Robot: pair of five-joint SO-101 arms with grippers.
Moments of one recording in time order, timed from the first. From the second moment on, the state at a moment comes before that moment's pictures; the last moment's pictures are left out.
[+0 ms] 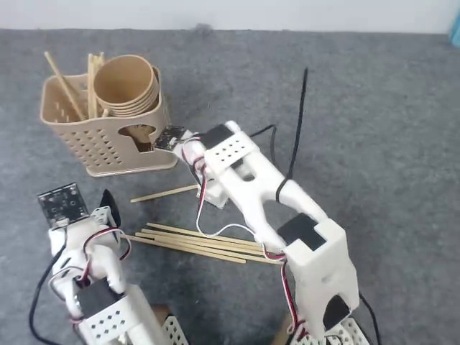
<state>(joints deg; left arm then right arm) -36.3 -102.6 96.8 53.0 -1.5 -41.4 28.0 -8.4 76.0 24.7</state>
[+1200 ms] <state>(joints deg) -36.3 -102.6 96.8 53.0 -1.5 -39.8 20.8 -6.9 89.3 33.2</state>
